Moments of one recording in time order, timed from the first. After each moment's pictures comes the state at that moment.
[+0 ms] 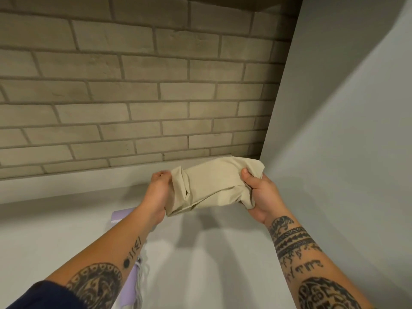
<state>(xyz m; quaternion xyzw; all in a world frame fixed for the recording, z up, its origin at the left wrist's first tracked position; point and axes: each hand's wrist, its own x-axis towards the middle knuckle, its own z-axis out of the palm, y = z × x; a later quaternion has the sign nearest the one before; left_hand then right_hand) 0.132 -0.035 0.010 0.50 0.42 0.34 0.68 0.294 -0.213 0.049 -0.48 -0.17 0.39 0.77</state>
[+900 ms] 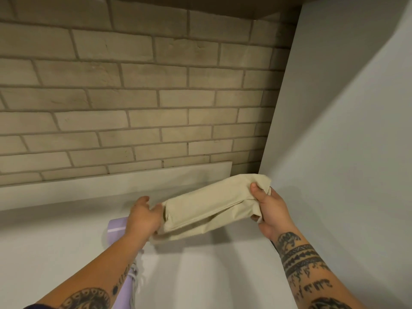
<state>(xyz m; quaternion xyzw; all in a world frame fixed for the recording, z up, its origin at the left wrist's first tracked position) 0.107 -0.018 -0.040 0.67 0.55 0.27 0.41 0.321 -0.224 0.021 -0.55 -0.14 0.32 0.76</state>
